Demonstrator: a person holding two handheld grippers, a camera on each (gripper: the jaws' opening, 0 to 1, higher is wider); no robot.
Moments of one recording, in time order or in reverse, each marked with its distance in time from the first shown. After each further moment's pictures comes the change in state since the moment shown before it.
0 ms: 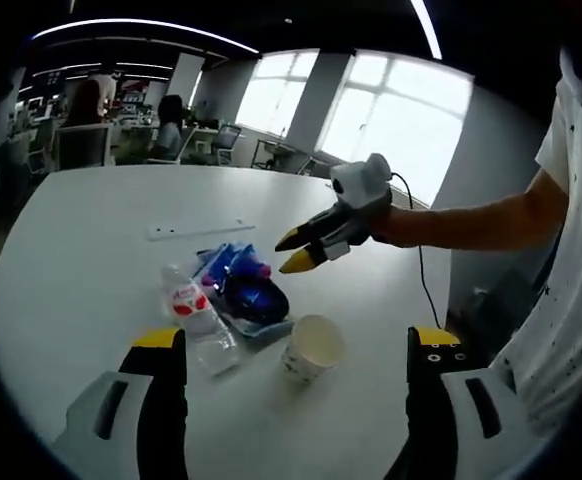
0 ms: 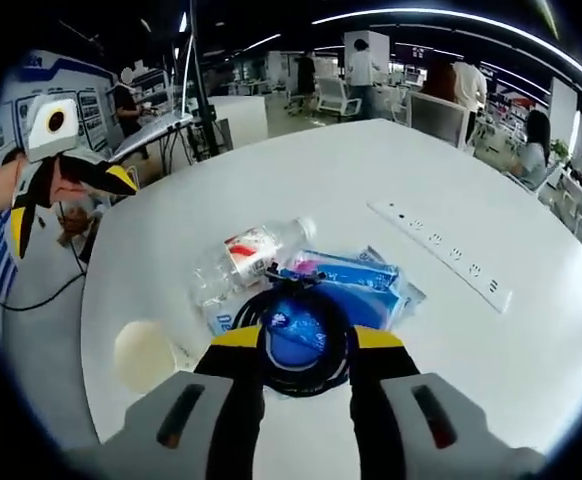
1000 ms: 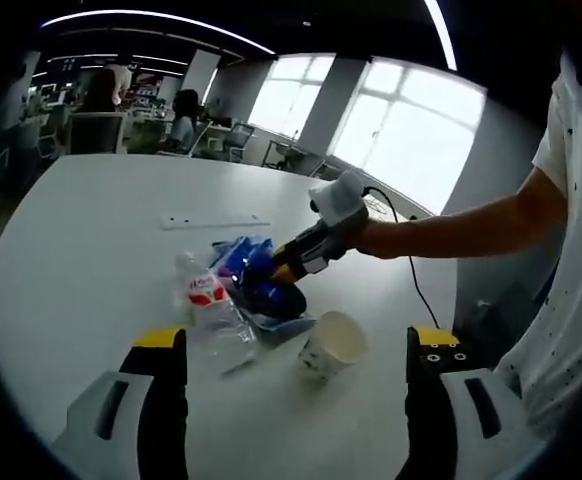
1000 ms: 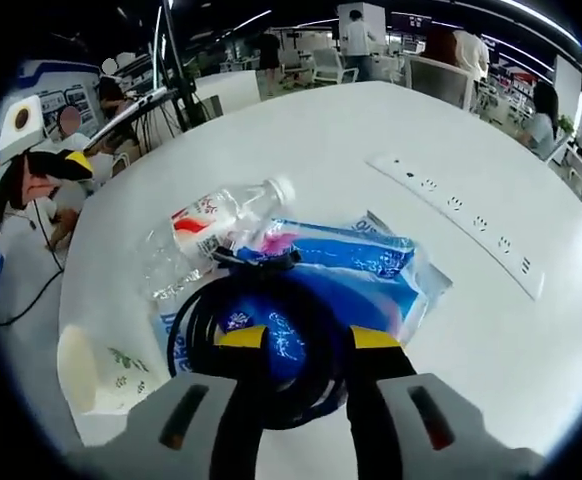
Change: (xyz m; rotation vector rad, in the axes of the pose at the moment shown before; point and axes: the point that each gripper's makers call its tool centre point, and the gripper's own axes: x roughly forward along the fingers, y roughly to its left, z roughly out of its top) left arm 0.004 0.024 -0.011 -0.057 -0.012 0.021; right arm 0.060 -0.025 -0.032 0.055 0.119 0.019
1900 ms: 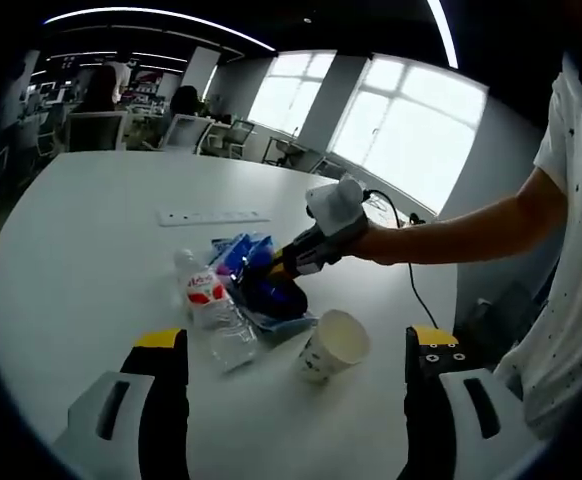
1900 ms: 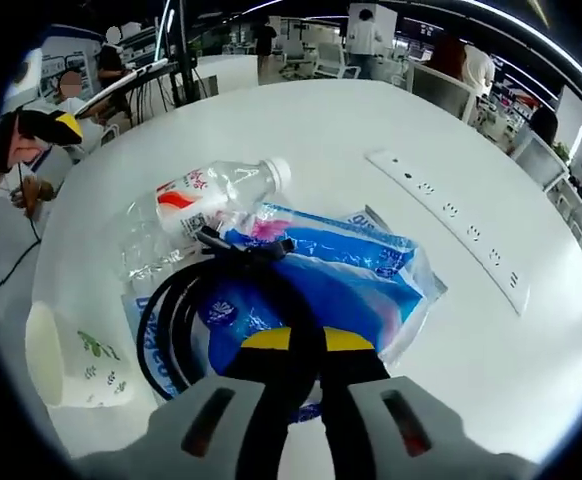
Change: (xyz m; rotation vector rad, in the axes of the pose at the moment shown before) left arm 0.005 0.000 0.000 0.001 0.014 -0.003; right arm 0.005 -0.003 -0.003 -0.117 0.021 -0.093
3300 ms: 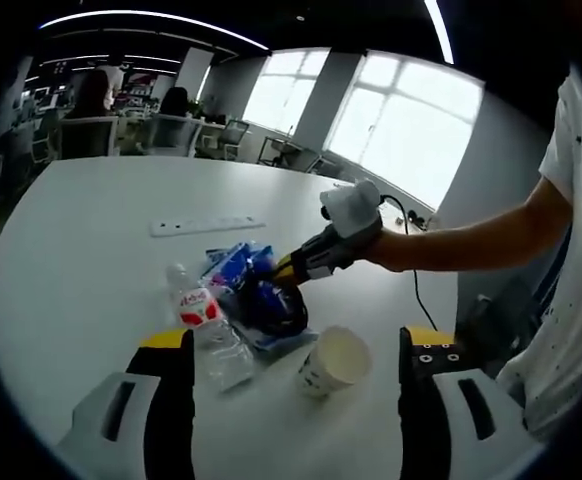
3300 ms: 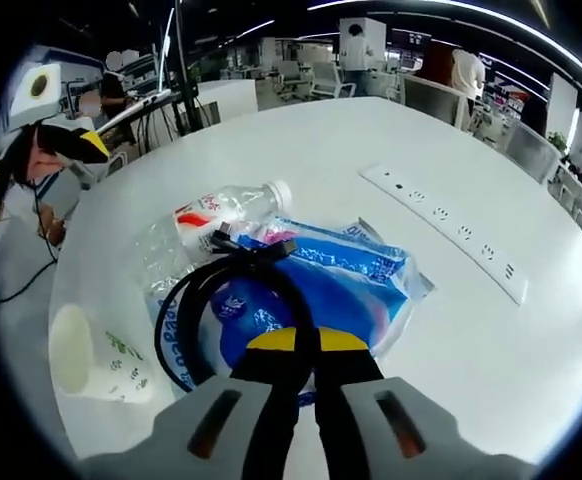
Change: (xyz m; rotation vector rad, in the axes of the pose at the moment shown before) left arm 0.020 -0.003 0.016 0.024 0.010 -0.010; right arm -0.023 -0.002 0.003 0.078 -0.093 0.039
